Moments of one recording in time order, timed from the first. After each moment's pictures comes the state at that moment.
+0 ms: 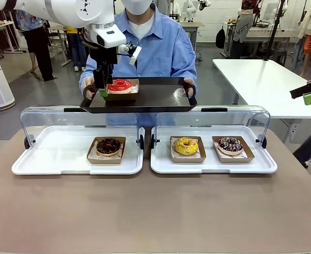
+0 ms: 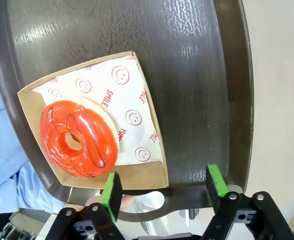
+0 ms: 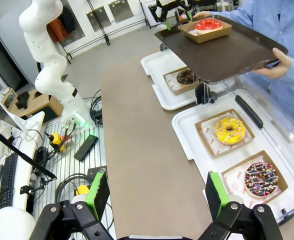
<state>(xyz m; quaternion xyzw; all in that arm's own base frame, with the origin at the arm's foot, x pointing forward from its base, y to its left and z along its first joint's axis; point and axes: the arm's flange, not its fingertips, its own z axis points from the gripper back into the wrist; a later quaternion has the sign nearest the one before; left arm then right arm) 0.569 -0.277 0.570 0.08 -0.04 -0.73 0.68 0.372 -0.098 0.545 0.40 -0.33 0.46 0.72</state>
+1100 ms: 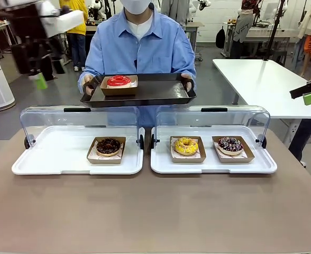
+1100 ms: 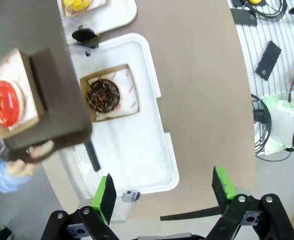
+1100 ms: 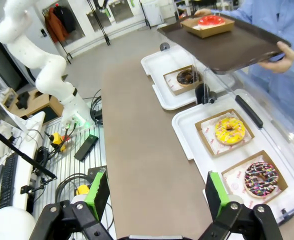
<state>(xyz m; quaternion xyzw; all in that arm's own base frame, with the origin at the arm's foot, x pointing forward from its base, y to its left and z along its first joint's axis) 0.419 -0.147 0.653 -0.02 -0.07 -0.76 0.65 0.372 -0.098 0.545 0.40 -0.33 0.46 0.72</state>
